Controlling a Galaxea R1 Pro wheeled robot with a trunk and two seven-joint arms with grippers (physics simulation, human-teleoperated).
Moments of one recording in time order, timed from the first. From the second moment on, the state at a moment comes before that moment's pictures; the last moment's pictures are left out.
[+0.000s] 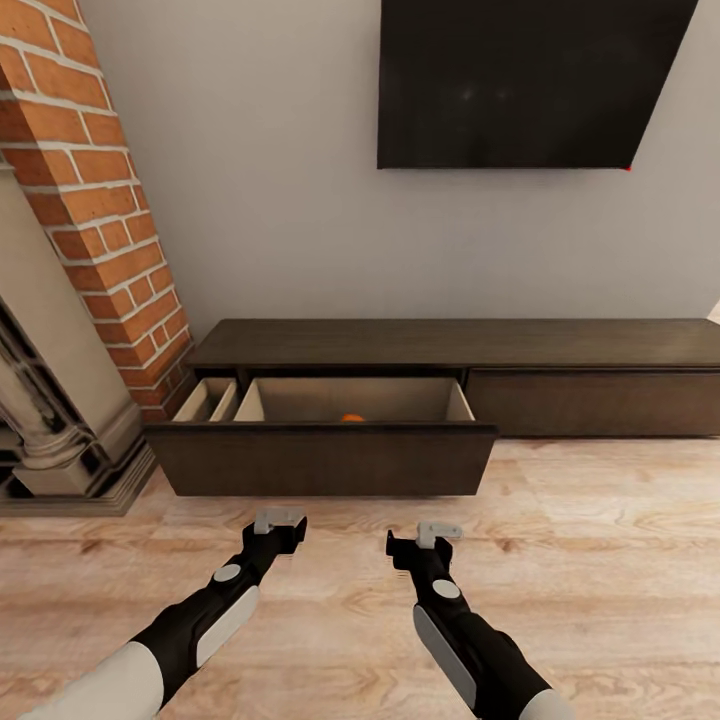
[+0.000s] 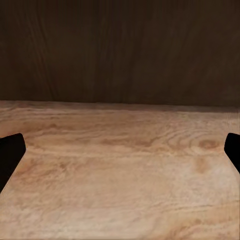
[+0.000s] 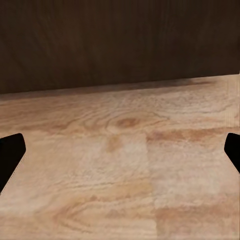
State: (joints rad) left arm -0.62 0.13 -0.74 -0.69 0.73 -0.10 0.21; right arm -0.48 0.06 0.53 -0.86 -0.44 0.08 -0.43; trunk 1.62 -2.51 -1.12
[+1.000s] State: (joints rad) left arm -0.62 0.13 -0.74 -0.69 0.73 -0.10 0.22; right arm -0.49 0.06 0.53 -0.86 -0.44 0.08 -0.43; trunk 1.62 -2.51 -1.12
